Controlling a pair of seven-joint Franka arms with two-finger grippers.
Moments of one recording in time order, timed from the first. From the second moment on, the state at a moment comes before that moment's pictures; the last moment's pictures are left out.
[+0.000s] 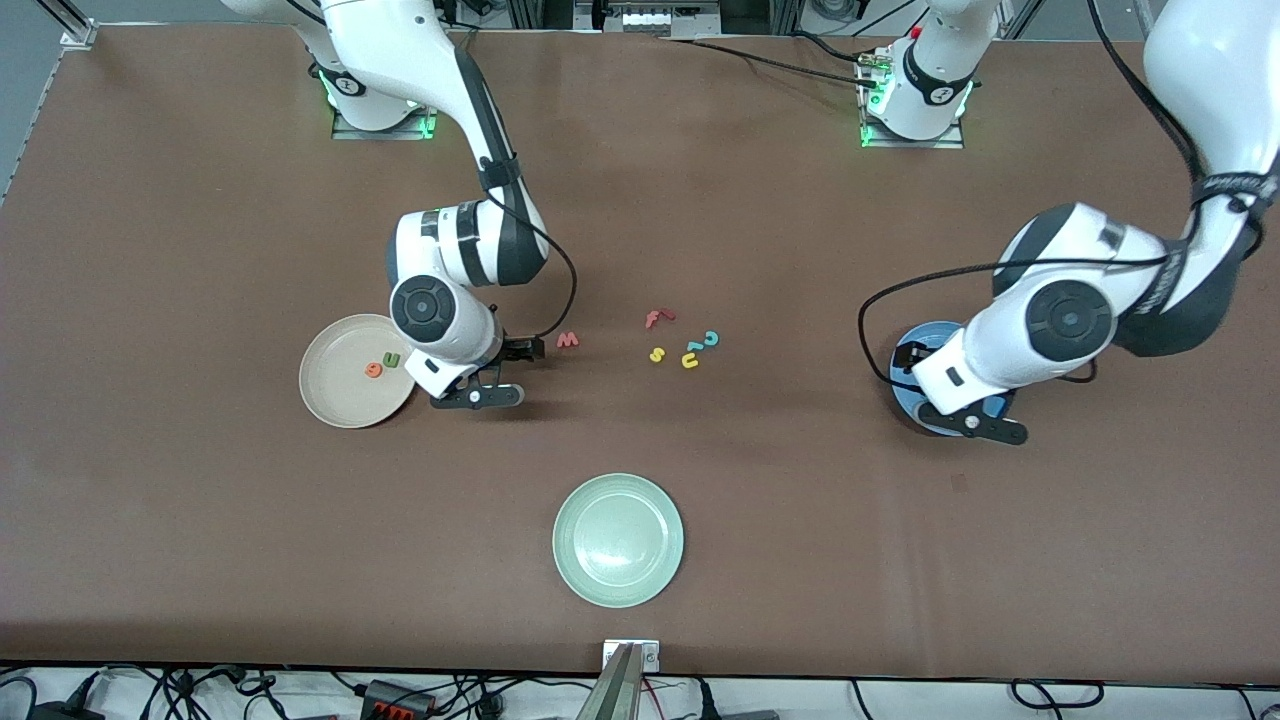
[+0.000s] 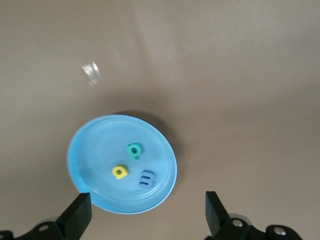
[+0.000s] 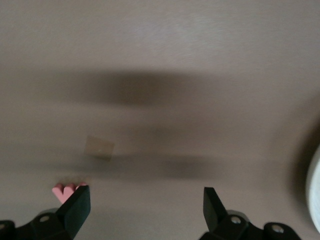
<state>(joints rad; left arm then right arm) 0.61 0.64 -1.04 -1.60 0.59 1.72 -0.31 1.03 0.70 -0.63 -1.72 0.55 2.09 0.05</state>
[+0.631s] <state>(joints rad) 0.55 0.57 -0.97 -1.28 0.42 1.45 -0.31 1.09 0.71 -0.63 -1.72 0.55 2.13 -0.74</state>
